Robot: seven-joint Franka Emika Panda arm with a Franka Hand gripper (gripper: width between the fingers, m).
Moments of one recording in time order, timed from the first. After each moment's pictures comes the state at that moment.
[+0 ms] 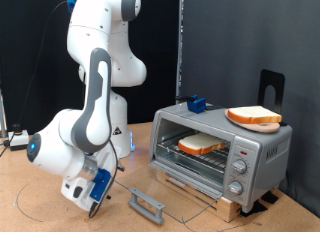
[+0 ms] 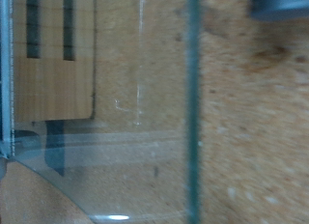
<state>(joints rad) -0.29 0.40 -0.23 -2.40 0.72 1.91 -0.70</state>
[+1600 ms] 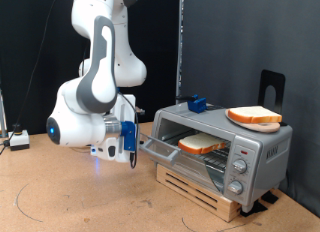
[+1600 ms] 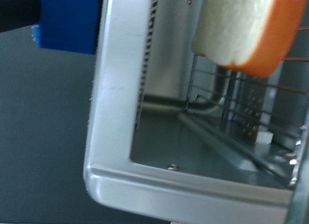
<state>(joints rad) -0.32 0.11 -0.17 -2.48 0.74 1.37 -0.61</state>
